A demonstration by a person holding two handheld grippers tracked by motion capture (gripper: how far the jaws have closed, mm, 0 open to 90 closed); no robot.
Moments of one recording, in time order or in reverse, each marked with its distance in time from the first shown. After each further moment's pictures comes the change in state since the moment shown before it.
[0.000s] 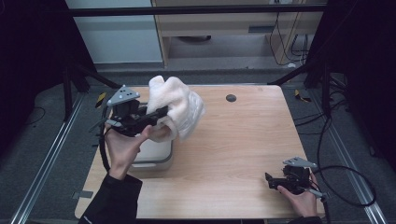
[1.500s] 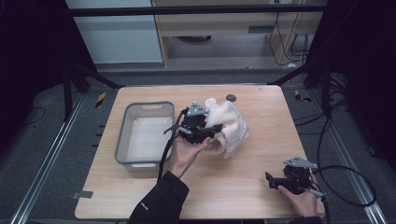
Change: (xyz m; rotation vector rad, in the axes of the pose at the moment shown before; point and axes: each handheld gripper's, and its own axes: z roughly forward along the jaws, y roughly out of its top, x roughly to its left) left arm -0.062 -0.046 0.146 0.131 -0.175 0.020; right arm -0.001 0.000 -0.001 -0.025 -0.002 -0.013
